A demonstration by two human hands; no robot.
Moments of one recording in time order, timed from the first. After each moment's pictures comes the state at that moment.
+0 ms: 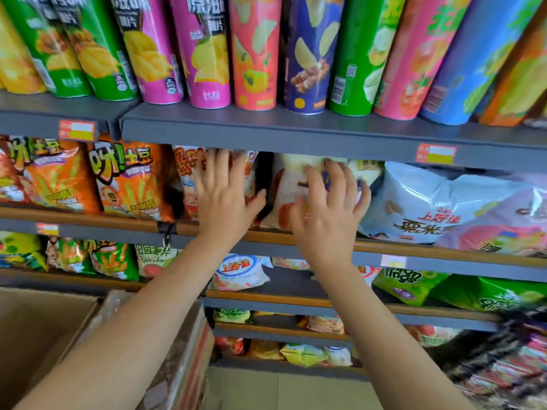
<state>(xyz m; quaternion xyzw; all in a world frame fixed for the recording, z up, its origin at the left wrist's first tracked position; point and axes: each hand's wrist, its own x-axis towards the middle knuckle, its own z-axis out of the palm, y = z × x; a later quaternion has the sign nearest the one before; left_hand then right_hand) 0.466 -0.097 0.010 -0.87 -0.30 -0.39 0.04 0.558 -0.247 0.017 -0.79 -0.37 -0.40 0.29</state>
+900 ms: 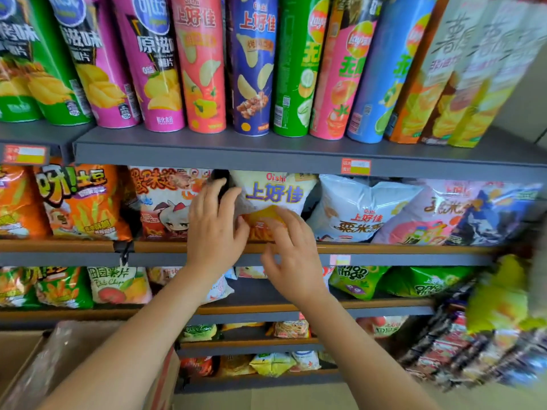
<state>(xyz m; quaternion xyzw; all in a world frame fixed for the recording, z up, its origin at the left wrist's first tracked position) 0.474 -0.161 0.019 -0.87 -0.20 -0.44 -0.04 0.559 -0.310 -0.003 -0.75 -0.51 -0.25 0.34</state>
